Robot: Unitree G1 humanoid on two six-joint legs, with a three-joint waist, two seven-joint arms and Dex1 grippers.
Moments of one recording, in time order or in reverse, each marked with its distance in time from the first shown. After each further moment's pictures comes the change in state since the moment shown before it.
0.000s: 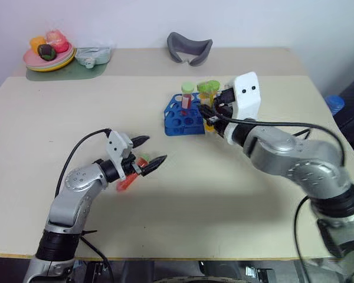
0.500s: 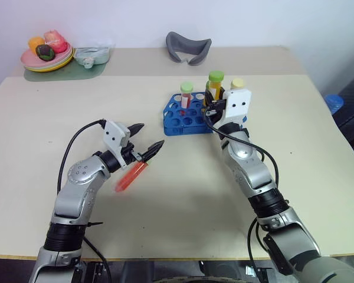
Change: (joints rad) left arm -0.030 -0.029 0.019 -0.014 0.007 -0.001 0.070; right arm 0.068 0.371 -0.109 0.561 -0.677 -0.624 0.230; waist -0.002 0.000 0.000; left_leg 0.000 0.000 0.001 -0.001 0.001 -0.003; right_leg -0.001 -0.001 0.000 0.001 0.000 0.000
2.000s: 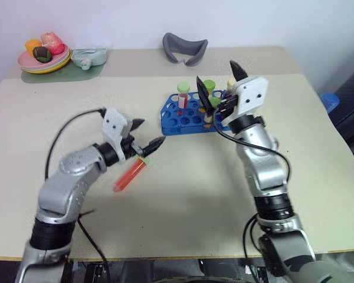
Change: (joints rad) left arm -0.177 0.146 0.024 -0.260 -0.141 0.535 0.152; right arm 0.045 -0.094 -0.161 -0.390 -0.073 0.174 0.470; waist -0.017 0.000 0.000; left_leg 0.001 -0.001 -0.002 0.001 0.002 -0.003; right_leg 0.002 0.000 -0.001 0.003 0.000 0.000
